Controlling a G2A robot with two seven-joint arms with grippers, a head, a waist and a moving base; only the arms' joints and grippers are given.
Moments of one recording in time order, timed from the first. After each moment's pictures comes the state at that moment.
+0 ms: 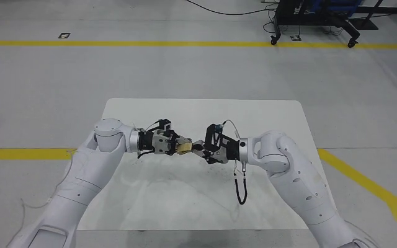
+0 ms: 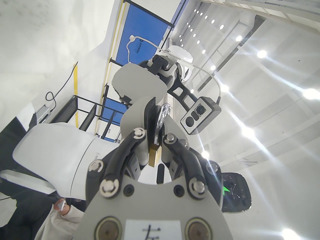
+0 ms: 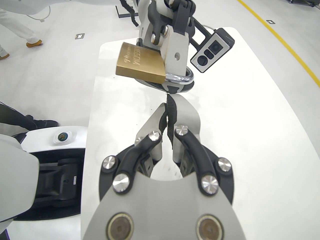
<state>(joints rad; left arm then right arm) 0.86 -1.08 -0.98 -1.25 -0.72 0.46 -1.32 -1.13 -1.21 1.09 -1.68 -0.82 -0.84 0.67</state>
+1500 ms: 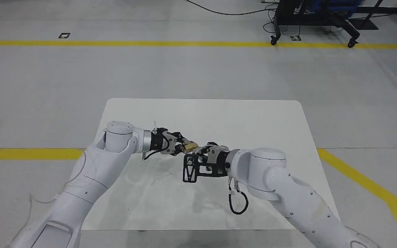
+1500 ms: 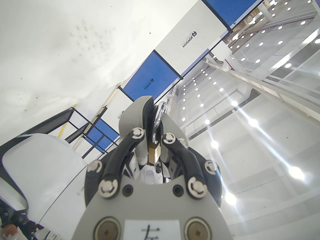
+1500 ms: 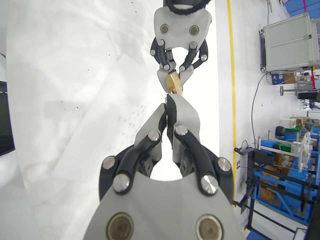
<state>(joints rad) 0.83 -1.10 -0.90 -1.20 -0.73 0.71 -0.98 -1.12 -1.17 0.89 -2.08 -1.42 -0.71 0.97</state>
